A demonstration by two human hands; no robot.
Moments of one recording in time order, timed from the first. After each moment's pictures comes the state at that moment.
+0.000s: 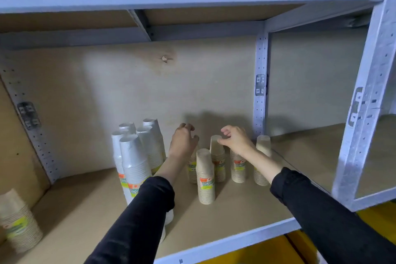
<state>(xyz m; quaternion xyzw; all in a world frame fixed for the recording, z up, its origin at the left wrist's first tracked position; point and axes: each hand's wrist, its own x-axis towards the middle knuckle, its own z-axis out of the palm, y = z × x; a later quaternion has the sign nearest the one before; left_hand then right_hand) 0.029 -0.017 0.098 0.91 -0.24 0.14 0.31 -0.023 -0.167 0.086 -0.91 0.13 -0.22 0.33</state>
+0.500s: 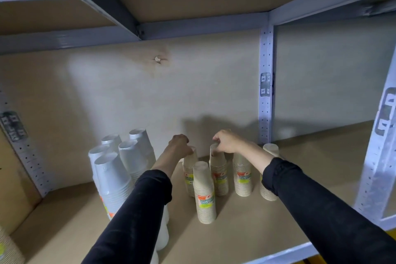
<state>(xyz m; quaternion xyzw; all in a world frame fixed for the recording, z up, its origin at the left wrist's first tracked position) 0.093 -0.042 0.100 0.96 -0.19 -0.03 0.21 0.041 -0.190 0.094 -0.97 0.08 -0.05 0.23</state>
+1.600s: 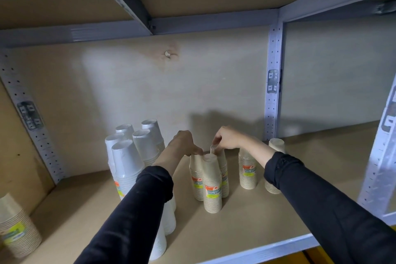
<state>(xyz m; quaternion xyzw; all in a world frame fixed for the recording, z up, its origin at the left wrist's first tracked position) 0.084 -0.024 0.099 0.96 -0.21 -0.05 0.19 0.035 -0.172 0.098 -0.98 0.03 -0.01 0.22</state>
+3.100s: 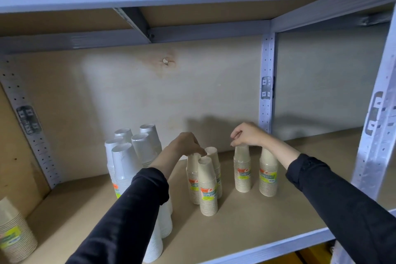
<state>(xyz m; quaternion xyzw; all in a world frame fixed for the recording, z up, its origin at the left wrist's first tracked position) 0.067 -0.027 0.114 0.93 -0.25 -0.09 0.24 0.000 -0.219 0.112 -0.95 0.09 -0.10 0.28</state>
